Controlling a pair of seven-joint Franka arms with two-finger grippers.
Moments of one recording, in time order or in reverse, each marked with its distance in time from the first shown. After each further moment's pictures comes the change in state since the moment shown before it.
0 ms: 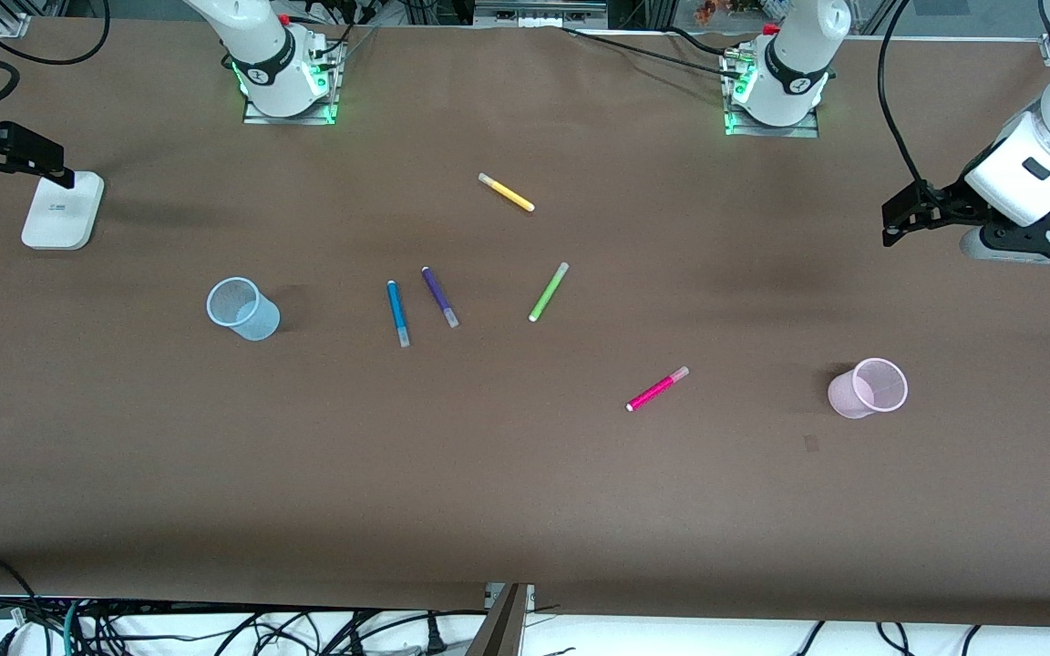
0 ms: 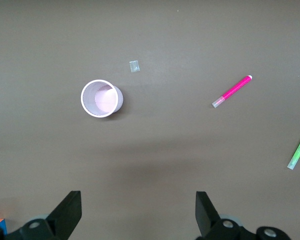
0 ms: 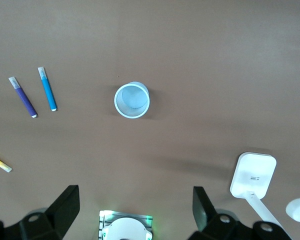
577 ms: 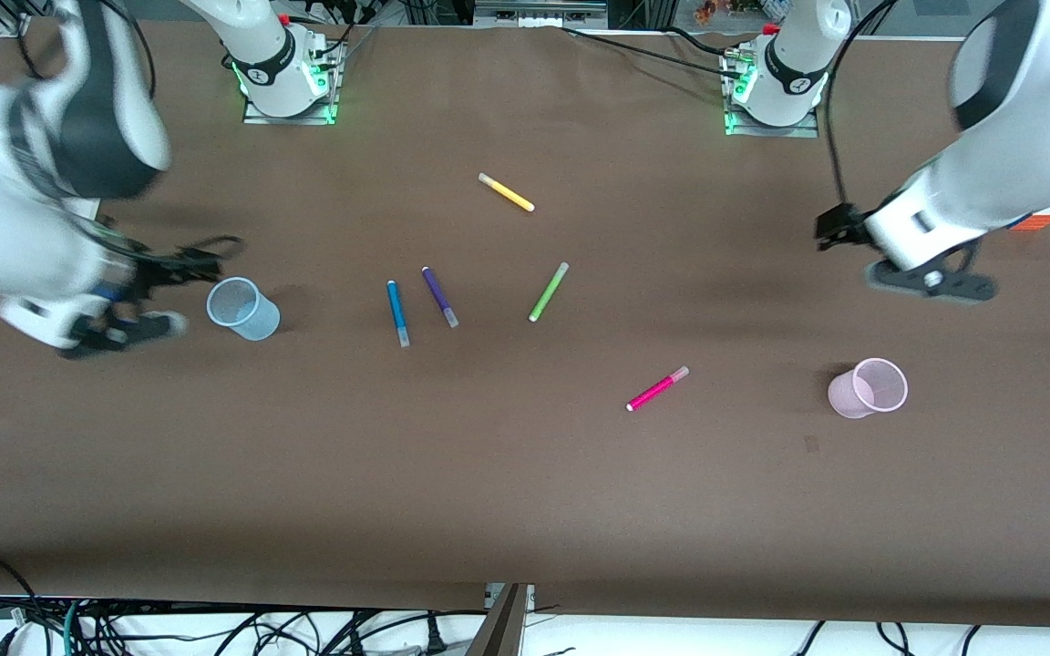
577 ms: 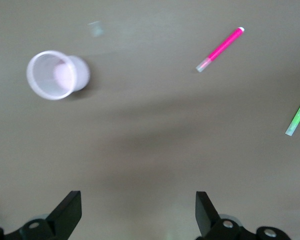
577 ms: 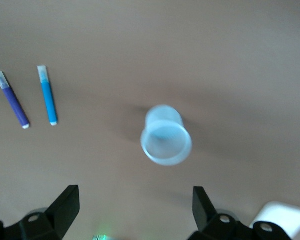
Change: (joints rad) left arm -0.056 0.158 -0.066 -0.006 -0.010 -0.017 0.005; right arm 0.194 0.330 0.023 -0.006 -0.001 0.219 0.011
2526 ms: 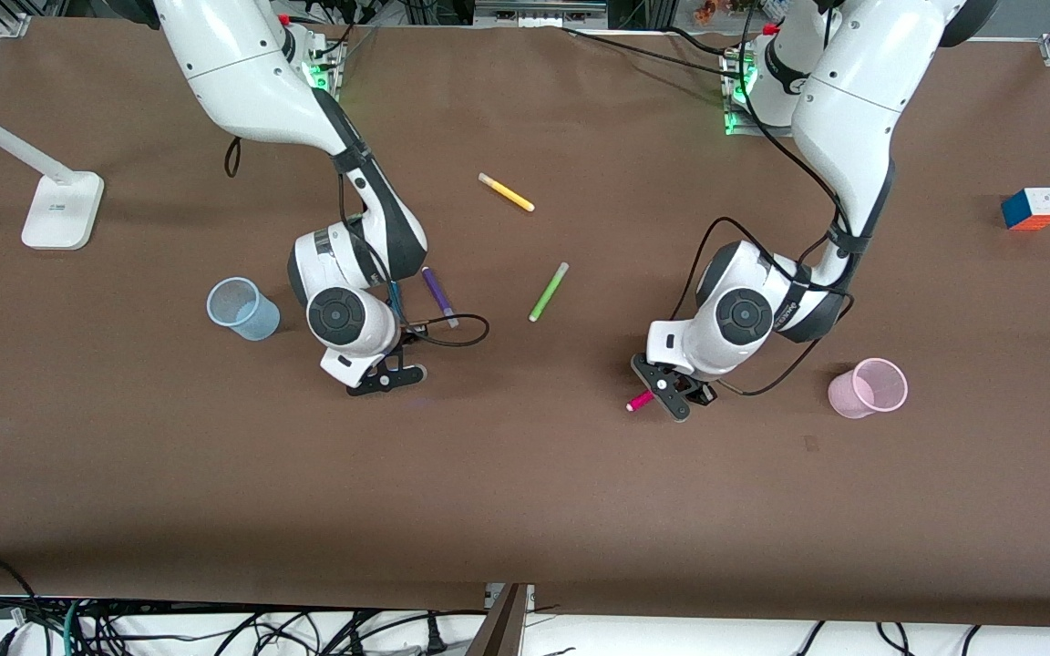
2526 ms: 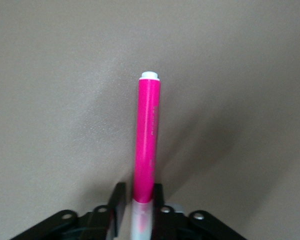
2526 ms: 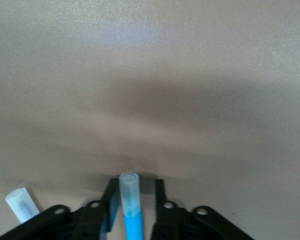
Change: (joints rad) left arm -0.167 0.577 -0.013 -0.017 0.091 0.789 0.504; right arm 0.267 0.363 0.004 -0.114 0.142 0.556 0.295
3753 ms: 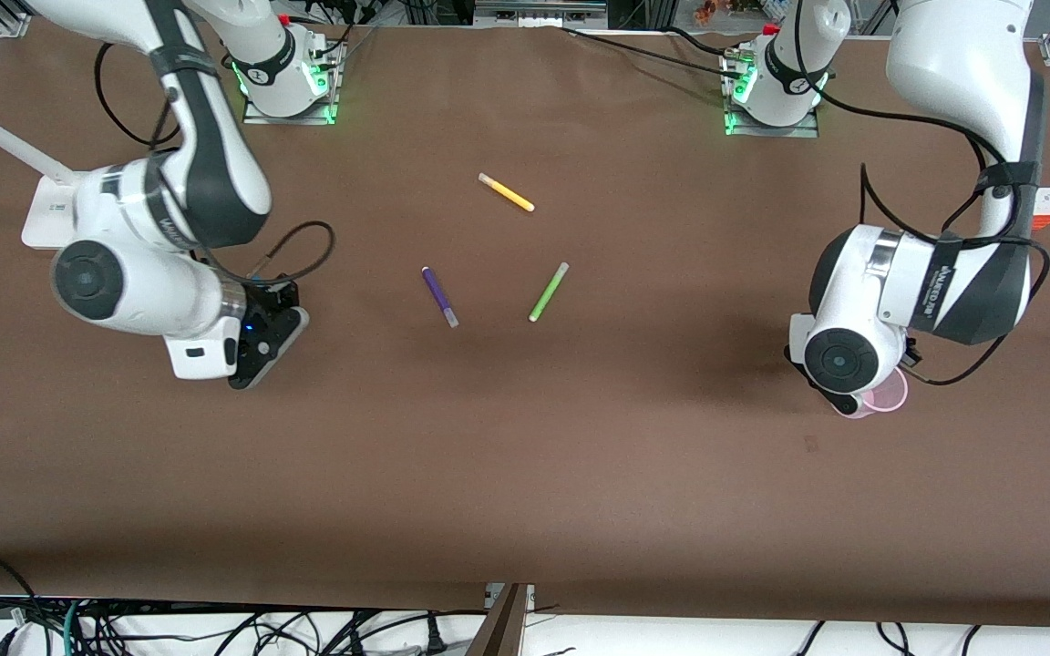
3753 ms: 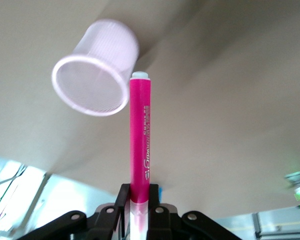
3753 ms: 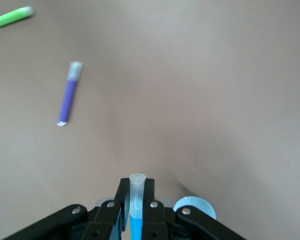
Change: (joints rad) left arm 0.103 -0.119 0.052 0.275 0.534 -1.013 0.034; right arm -0.235 -0.317 -0.030 0.020 0.107 -0.365 -0.985
